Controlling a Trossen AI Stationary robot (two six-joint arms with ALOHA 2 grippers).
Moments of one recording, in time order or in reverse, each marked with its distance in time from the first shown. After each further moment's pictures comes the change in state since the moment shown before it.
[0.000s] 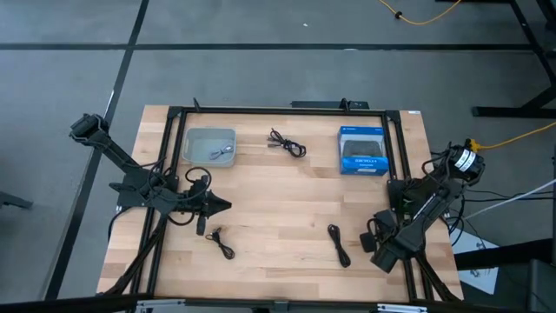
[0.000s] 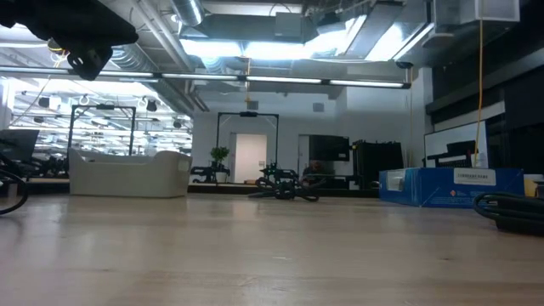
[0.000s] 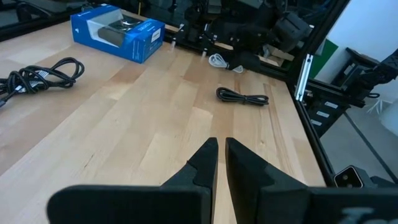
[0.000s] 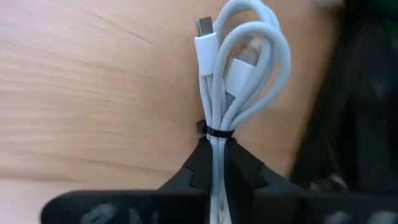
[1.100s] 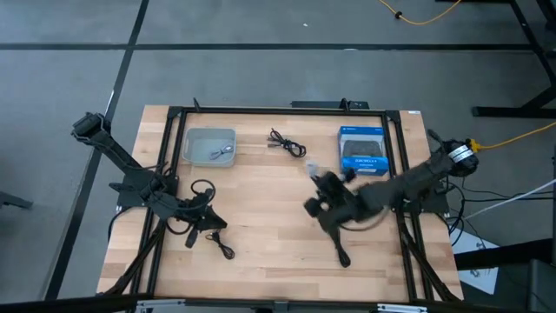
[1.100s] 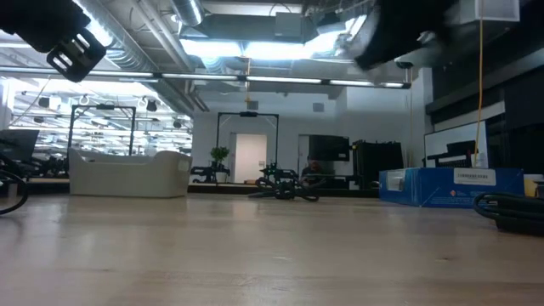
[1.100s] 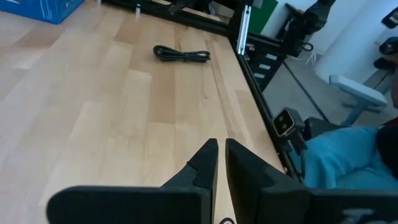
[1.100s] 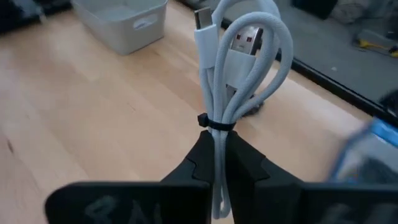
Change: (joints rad) left arm -0.048 0.037 0.000 -0.005 0.251 0.001; right arm -0.560 -0.005 0.428 0.174 0.937 -1.284
